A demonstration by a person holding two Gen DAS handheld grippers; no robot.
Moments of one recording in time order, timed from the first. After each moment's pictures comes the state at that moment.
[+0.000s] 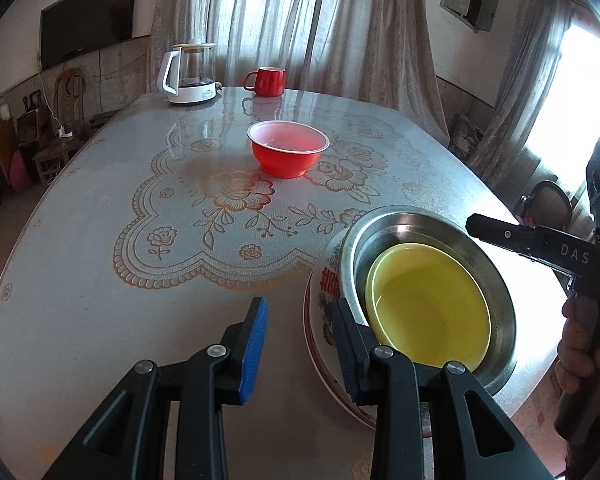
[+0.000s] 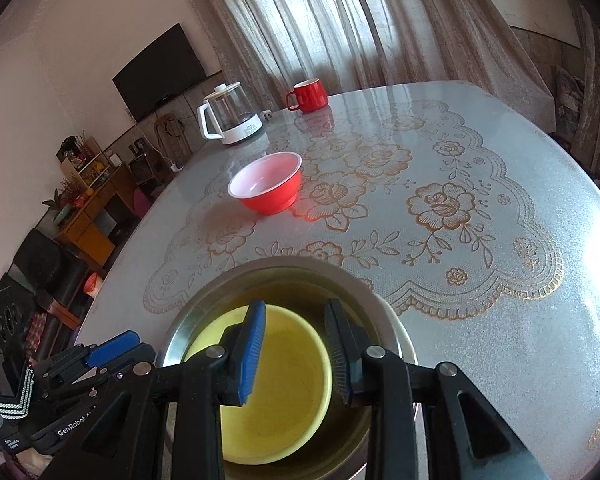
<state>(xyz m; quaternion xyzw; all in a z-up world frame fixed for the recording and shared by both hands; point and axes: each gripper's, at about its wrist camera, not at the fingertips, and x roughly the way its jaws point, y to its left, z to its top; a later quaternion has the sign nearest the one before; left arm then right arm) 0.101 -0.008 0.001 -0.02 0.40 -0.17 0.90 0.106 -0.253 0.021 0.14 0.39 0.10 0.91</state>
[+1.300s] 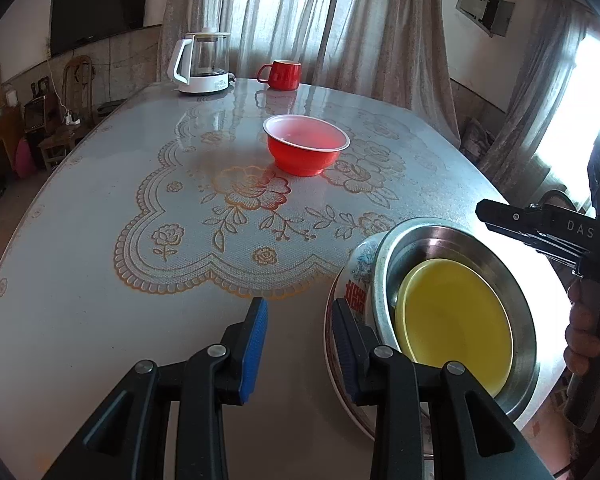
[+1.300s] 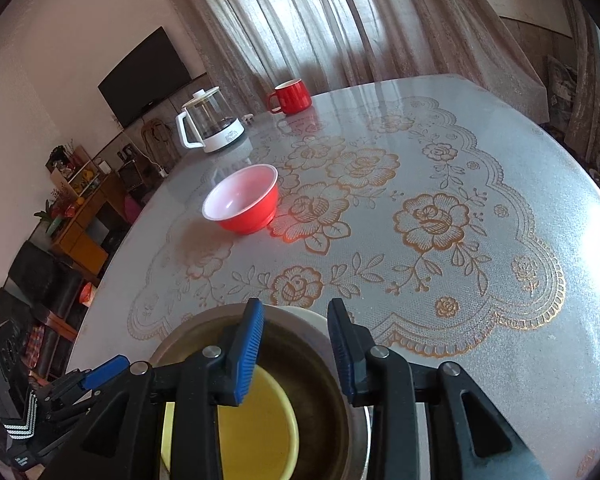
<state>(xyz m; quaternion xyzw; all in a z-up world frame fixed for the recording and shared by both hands) 0.122 -0.002 -0.009 -0.03 0.42 -0.15 0.90 0.145 -0.270 0.018 0.15 0.40 0.09 0.90</state>
